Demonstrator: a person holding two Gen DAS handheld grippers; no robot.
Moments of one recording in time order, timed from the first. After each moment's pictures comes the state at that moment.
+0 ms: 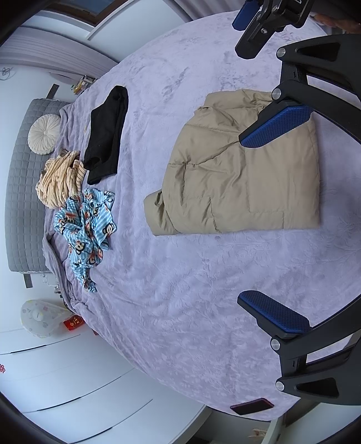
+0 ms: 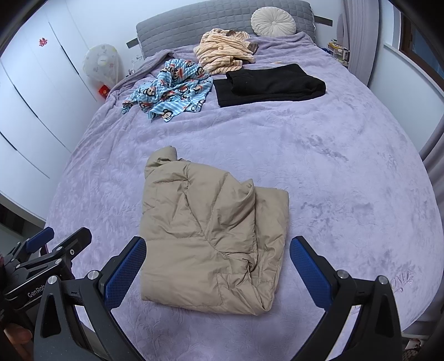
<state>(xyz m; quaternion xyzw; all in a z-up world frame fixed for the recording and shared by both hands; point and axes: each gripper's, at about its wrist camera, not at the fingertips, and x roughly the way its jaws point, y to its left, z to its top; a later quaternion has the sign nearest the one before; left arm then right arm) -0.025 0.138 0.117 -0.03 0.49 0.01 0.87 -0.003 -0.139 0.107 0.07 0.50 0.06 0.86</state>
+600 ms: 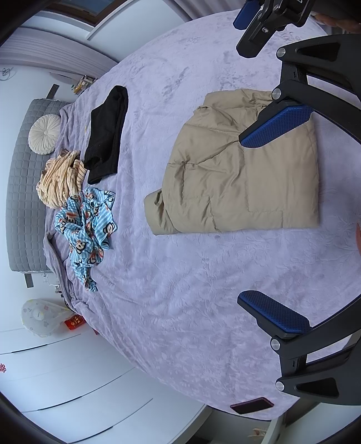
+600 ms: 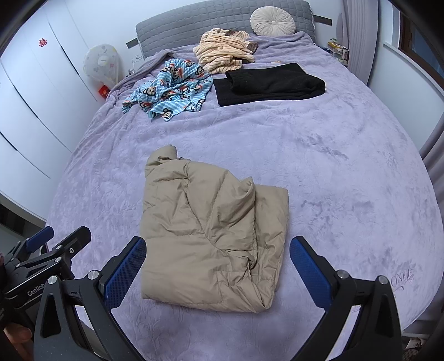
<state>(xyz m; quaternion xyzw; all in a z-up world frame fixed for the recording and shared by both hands) -0.025 0.139 0.116 -0.03 0.49 0.01 0.87 -0.003 -0.140 0.108 0.07 0.50 0.06 0.86</state>
